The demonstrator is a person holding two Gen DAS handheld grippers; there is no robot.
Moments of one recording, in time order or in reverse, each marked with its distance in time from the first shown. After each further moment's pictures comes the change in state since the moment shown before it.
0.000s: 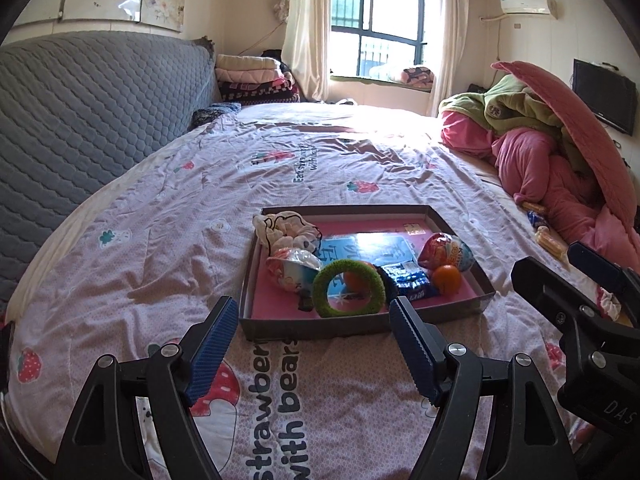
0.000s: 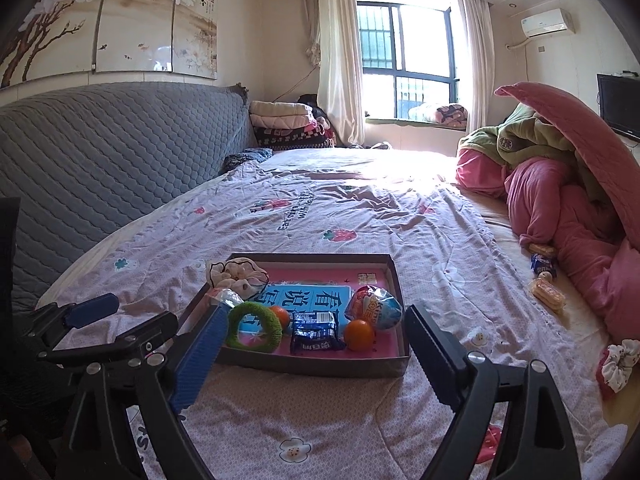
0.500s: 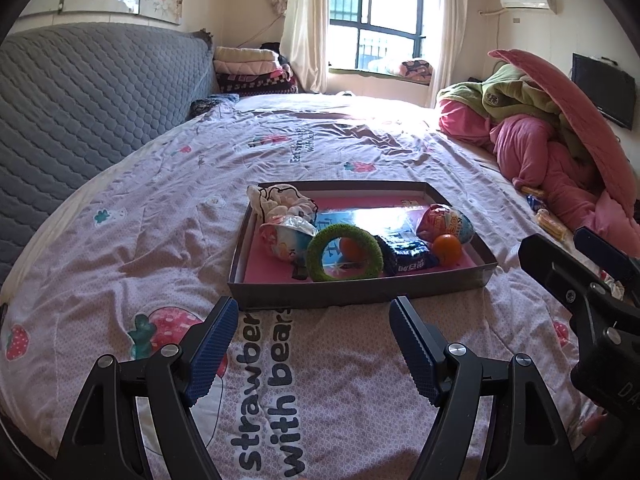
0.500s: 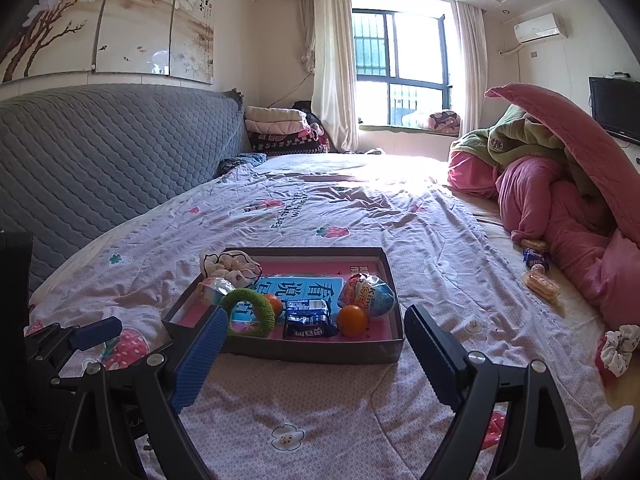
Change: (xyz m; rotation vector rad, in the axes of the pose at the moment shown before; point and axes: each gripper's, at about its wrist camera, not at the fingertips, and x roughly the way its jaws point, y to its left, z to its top) left arm 0.008 -0.003 -0.032 0.004 0.007 -0.006; right arm -0.005 -0.002 -0.026 0.003 -0.028 -0.024
